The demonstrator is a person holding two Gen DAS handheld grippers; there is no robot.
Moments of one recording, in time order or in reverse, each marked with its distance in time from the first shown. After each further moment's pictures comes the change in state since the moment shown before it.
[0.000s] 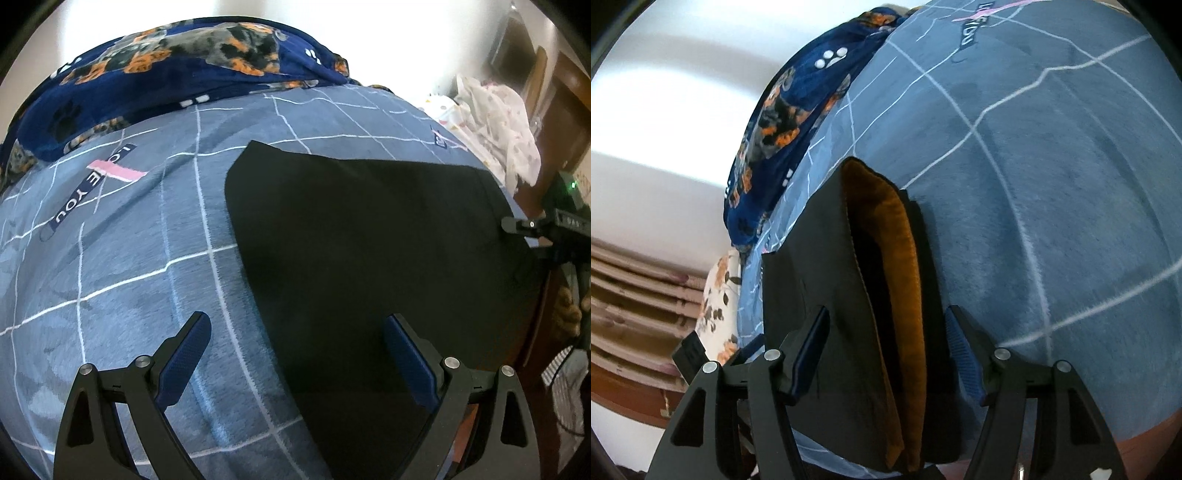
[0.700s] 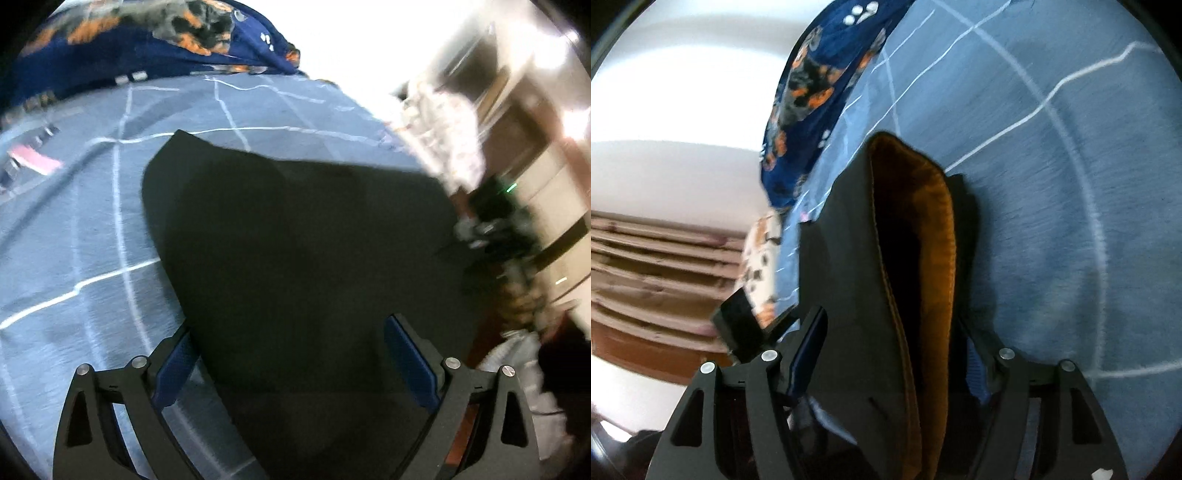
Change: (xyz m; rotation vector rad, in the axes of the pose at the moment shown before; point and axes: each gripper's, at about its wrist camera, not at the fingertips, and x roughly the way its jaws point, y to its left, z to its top) left arm 0.027 0.017 0.018 -0.075 0.039 -0.404; right arm 0.028 0.000 0.022 -0.025 0.214 0.217
